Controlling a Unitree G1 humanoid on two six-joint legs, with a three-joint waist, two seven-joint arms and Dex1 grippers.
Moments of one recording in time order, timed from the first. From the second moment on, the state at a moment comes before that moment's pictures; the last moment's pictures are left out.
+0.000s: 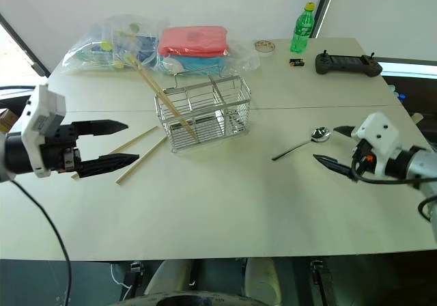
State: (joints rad) left arm -0.28 1.08 0.39 -0.56 -1.02 0.94 -0.86; right arm -0.14 -1.06 -0.31 -0.05 0.37 0.30 1.07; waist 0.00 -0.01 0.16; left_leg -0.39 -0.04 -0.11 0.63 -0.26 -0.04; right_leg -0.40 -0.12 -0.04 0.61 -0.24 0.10
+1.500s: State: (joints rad) left arm -0.39 1.00 0.24 -0.58 -1.01 0.93 -0.81; right arm -0.83 -0.93 0.17 0.59 0.10 -0.21 1.58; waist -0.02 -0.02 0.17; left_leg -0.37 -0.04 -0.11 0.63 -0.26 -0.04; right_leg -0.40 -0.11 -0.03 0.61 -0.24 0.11
